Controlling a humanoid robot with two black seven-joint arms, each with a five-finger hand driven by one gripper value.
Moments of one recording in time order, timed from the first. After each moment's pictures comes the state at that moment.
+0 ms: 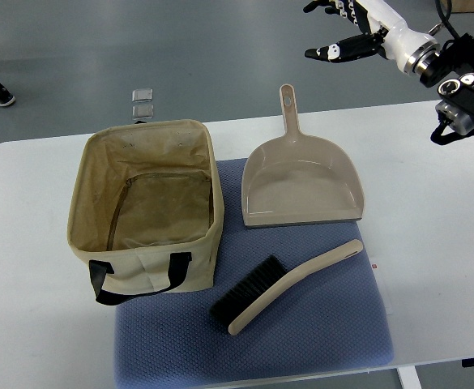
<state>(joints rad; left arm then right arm) 0.02 0.00 -0.15 -0.15 -0.06 -0.02 0.11 1.18 -0.46 0.28 0.78 -0.76 0.03 0.44</state>
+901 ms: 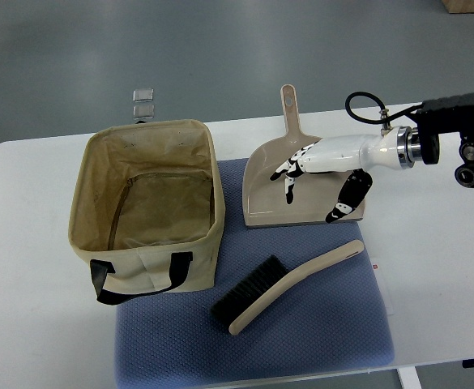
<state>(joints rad) 0.02 0.00 -0.15 -0.15 -0.06 -0.02 0.11 1.54 -0.66 -0.56 1.39 -1.13 -0.05 0.47</state>
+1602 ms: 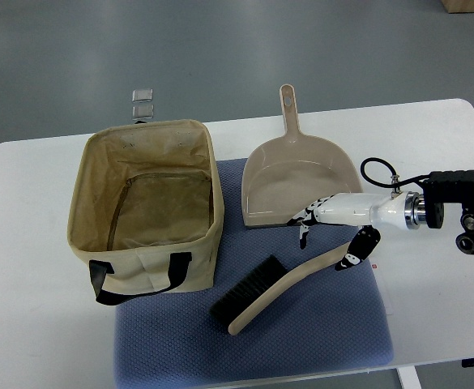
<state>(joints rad) 0.02 0.00 -0.15 -0.15 -0.06 -0.02 0.11 1.29 -0.65 -0.55 1.38 -1.15 -0.22 0.43</state>
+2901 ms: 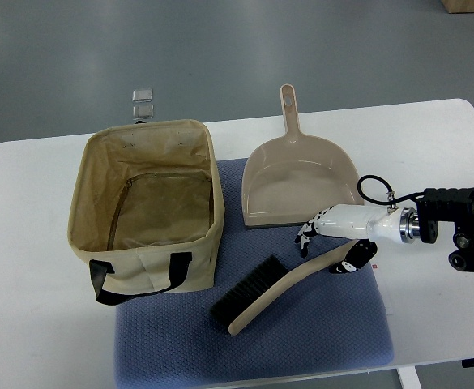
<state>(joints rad) 0.02 0.00 -0.15 -0.15 -0.06 -0.02 0.11 1.20 -0.61 -0.53 1.31 -1.22 -0.27 0.40</state>
